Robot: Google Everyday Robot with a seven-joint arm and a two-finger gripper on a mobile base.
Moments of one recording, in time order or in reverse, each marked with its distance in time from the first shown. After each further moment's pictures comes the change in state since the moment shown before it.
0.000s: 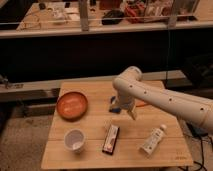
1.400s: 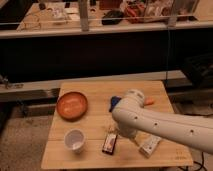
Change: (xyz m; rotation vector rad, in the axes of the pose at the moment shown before) arm -0.163 0.021 -0.027 -0.002 0.033 -0.186
